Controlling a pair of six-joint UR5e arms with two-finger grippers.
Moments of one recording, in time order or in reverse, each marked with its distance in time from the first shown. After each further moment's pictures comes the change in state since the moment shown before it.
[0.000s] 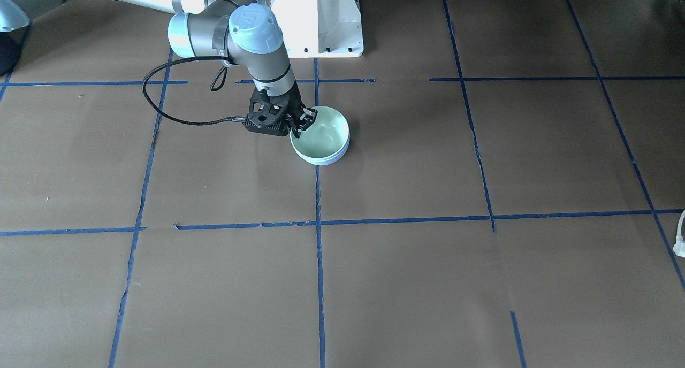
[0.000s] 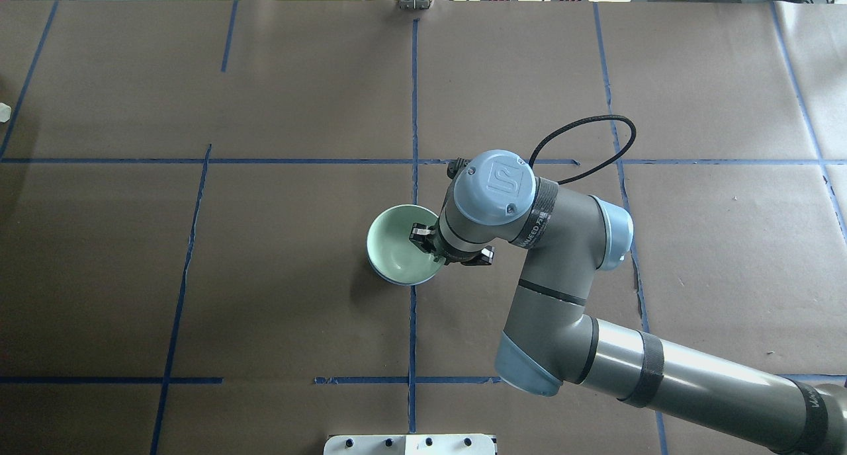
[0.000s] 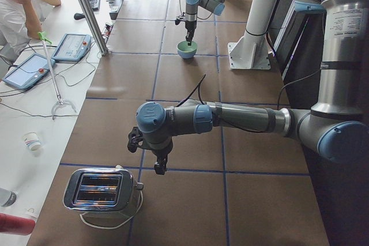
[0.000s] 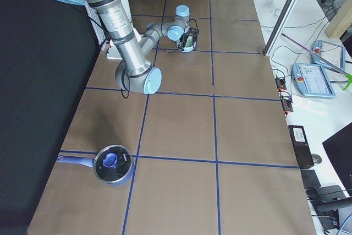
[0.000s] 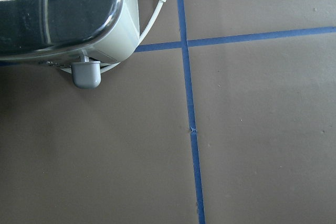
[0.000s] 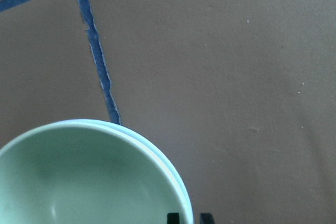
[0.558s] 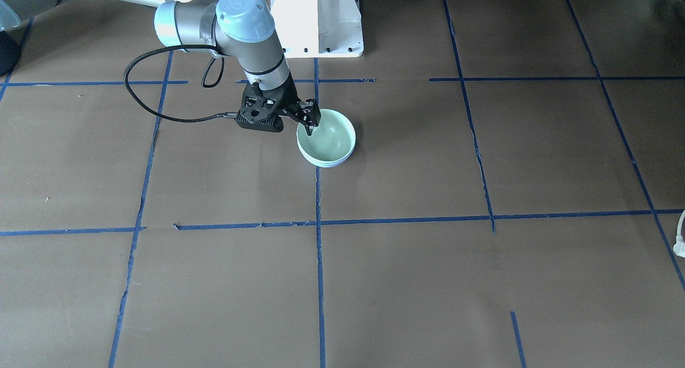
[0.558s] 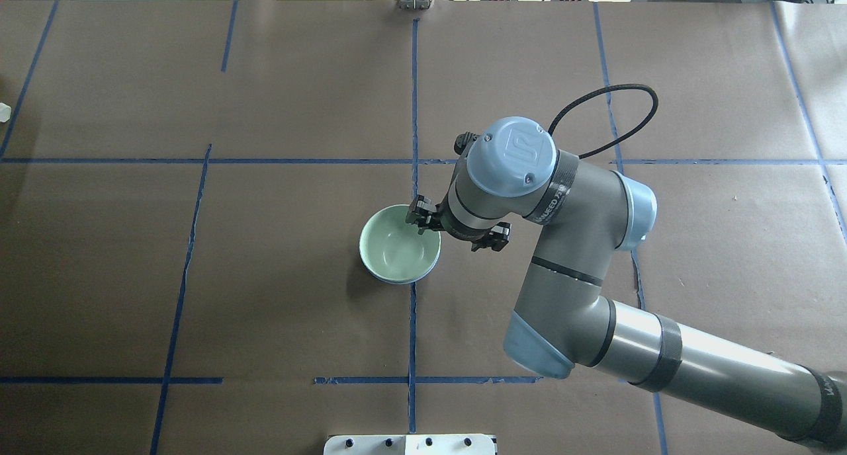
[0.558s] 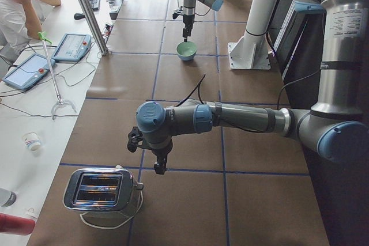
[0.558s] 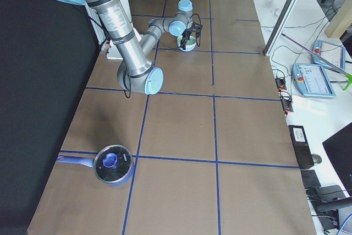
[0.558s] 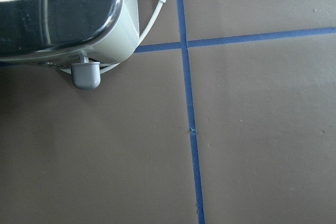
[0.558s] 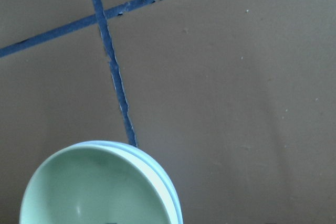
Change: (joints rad) left arm 0.002 -0.001 0.000 0.000 0.000 -0.007; right arm 0.074 -0.001 0.076 -0.091 0.049 -0.061
